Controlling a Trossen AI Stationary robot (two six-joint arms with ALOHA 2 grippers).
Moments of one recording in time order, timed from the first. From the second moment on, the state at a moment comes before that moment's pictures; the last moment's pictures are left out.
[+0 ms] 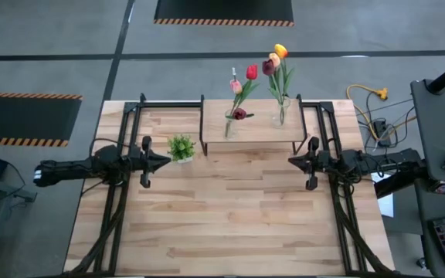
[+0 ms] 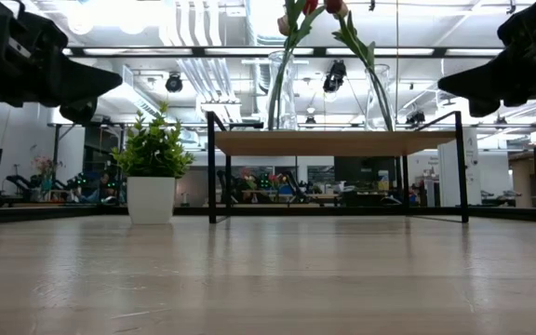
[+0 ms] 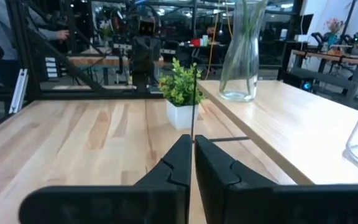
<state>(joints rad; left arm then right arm) 0.07 0.00 0.01 0.04 -0.02 -0.09 0.15 0.03 0.03 -0.01 0.31 0.00</state>
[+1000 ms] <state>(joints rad) 0.07 0.08 0.01 0.03 -0.03 -0.04 0.15 0.05 0.03 0.00 0.32 -0.02</state>
